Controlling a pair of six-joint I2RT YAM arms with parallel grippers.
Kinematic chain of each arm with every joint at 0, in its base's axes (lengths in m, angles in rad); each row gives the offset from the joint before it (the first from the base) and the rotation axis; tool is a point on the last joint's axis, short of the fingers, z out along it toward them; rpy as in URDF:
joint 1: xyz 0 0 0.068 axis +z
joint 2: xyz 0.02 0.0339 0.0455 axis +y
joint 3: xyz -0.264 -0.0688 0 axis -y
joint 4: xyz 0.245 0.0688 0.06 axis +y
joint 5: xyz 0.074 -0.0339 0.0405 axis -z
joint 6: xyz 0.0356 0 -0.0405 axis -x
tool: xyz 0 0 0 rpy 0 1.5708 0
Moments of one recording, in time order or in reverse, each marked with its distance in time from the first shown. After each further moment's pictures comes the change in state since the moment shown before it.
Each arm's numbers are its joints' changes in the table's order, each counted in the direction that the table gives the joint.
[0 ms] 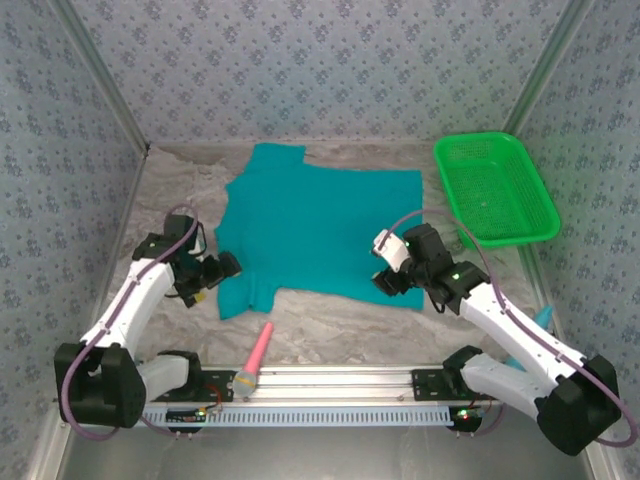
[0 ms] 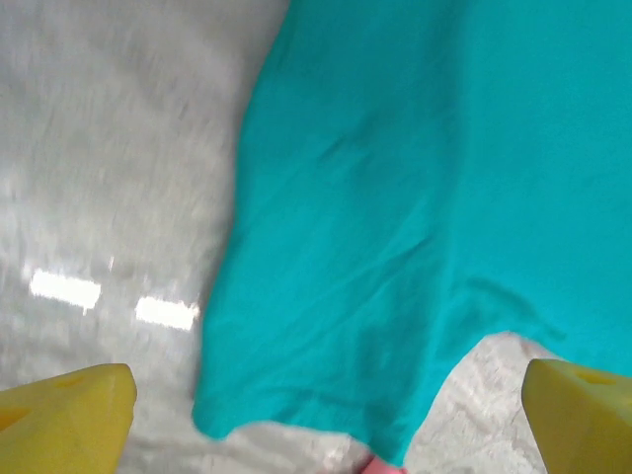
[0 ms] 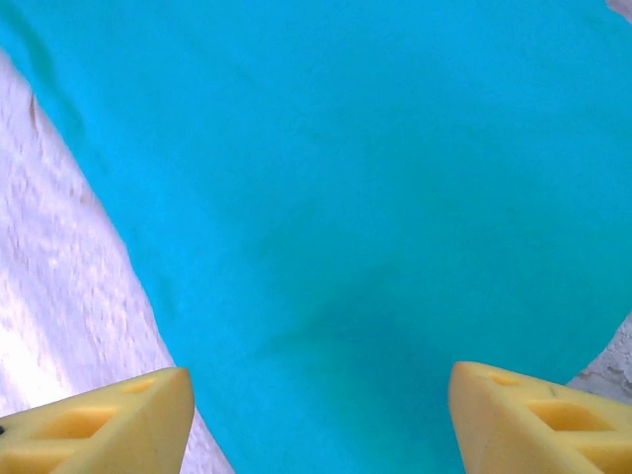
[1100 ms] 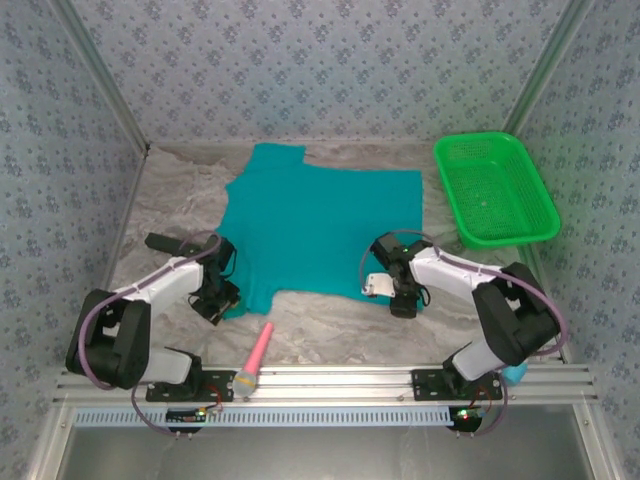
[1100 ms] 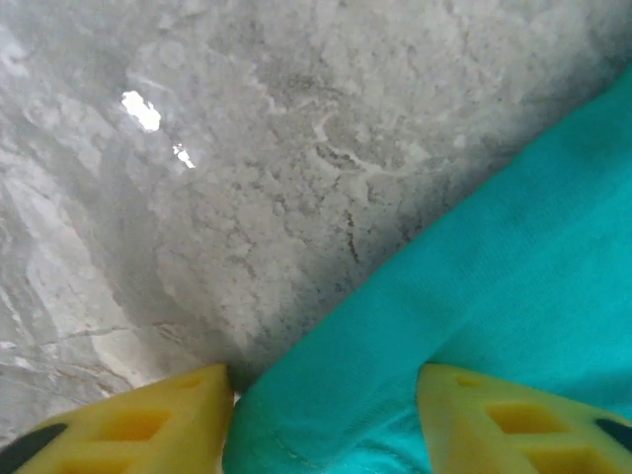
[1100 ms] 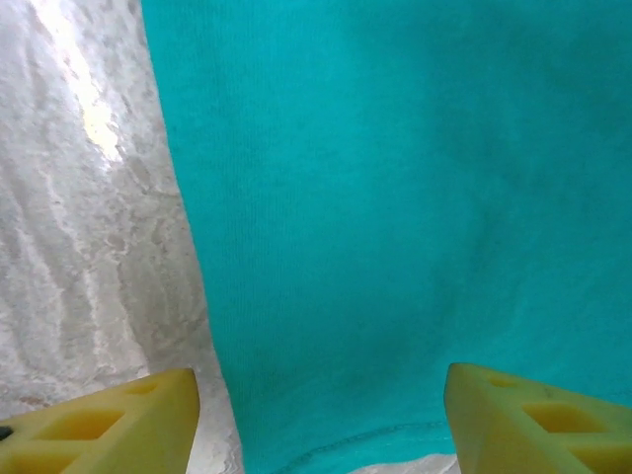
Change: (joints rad) left arm -0.168 0.235 -0.146 -0.121 -0.190 0.492; right arm 0.029 0.524 0.064 0.251 0.243 0.432
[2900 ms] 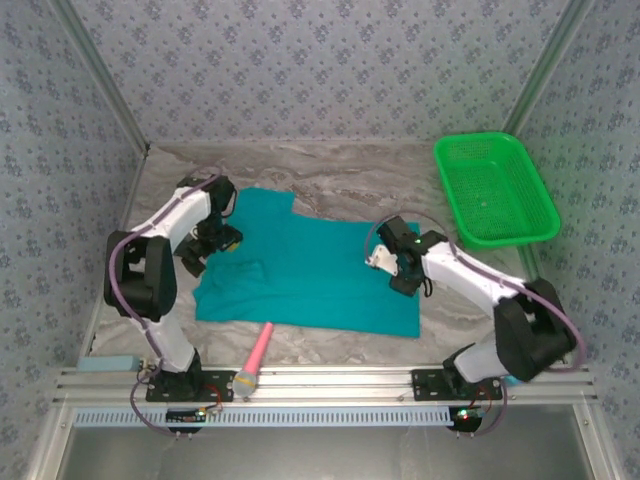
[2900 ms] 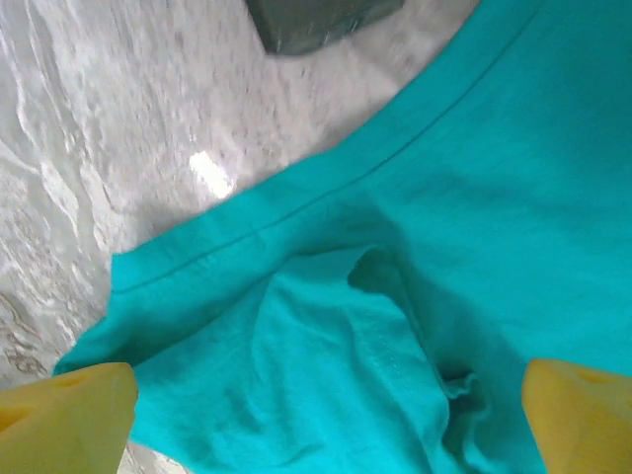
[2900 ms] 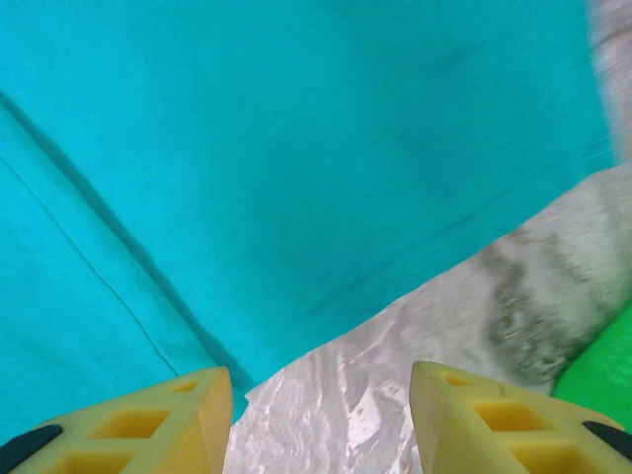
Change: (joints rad) left arm 0.099 0.333 0.682 0.380 -0.175 -0.146; right arm -0.034 -0.253 0.072 -0.050 0.053 -0.279
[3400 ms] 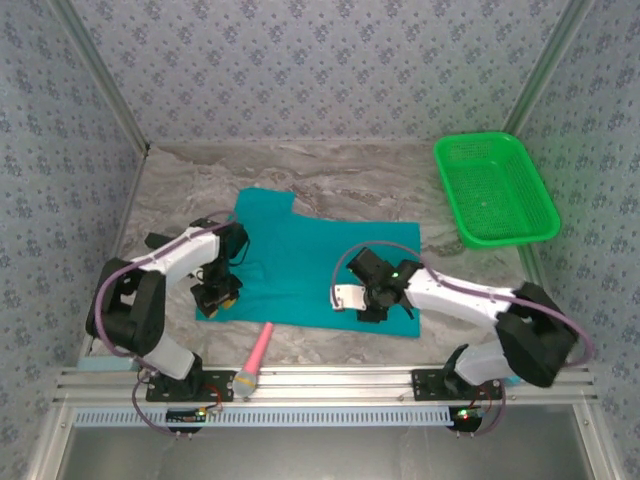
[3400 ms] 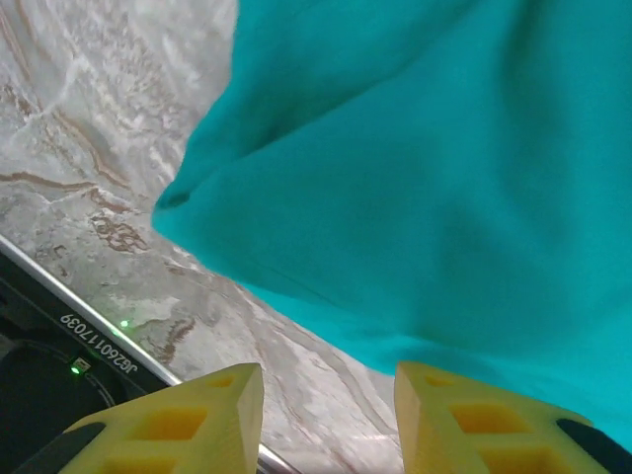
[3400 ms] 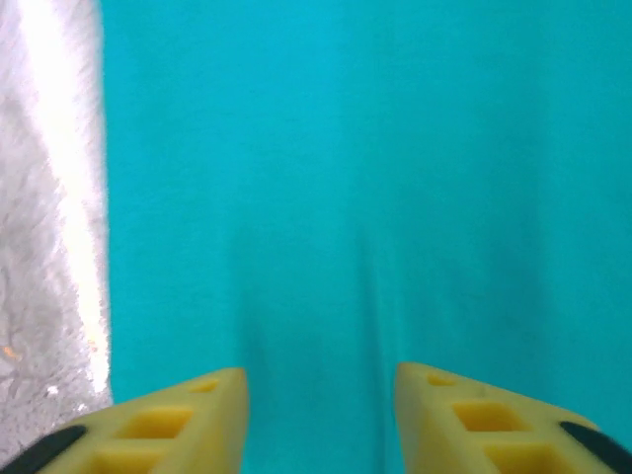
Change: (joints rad) left arm -0.161 -0.130 -0.413 -0.003 0.070 0.070; right arm 0.298 0.152 -0.095 -0.137 -0.299 0.212
